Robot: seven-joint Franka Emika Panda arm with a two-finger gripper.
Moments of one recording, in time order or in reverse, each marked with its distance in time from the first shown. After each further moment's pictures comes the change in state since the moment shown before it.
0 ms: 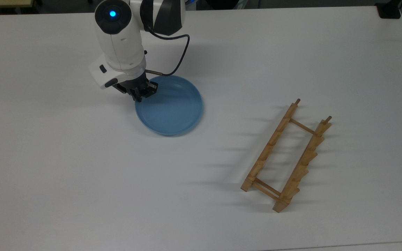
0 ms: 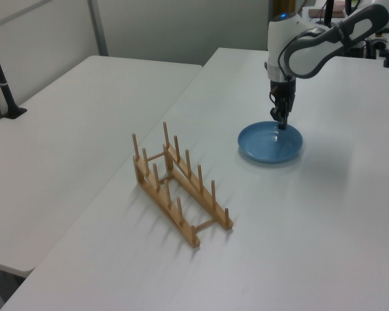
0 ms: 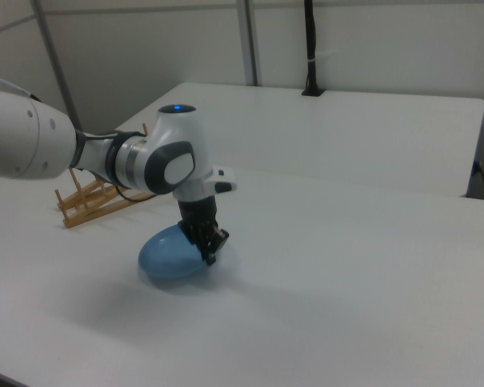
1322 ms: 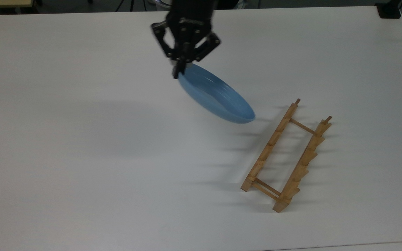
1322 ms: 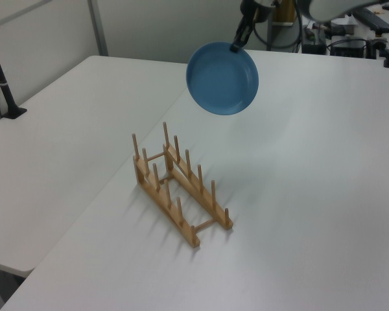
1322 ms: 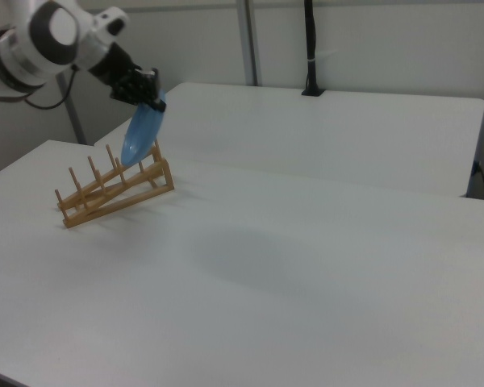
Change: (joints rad) arm 0.014 -0.181 0.324 0.297 -0.467 0.000 0.119
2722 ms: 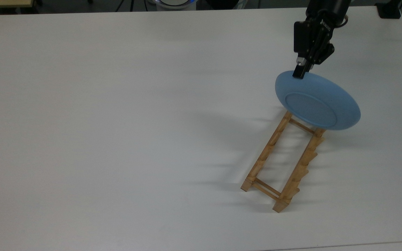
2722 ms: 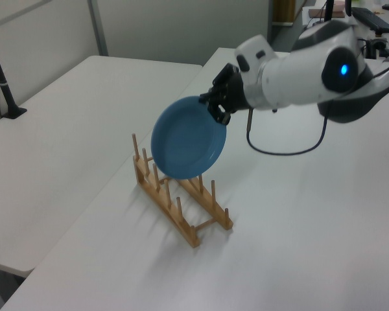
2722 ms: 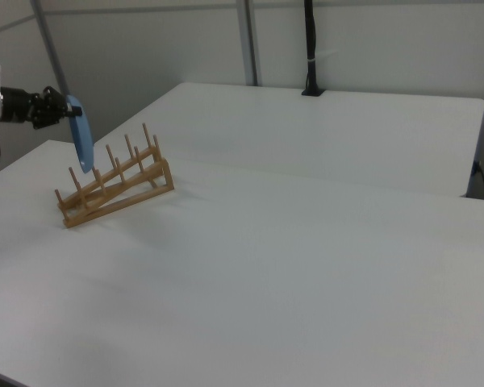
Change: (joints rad) arm 0.270 0.153 0.213 -0.068 -0.876 -0.086 0.640
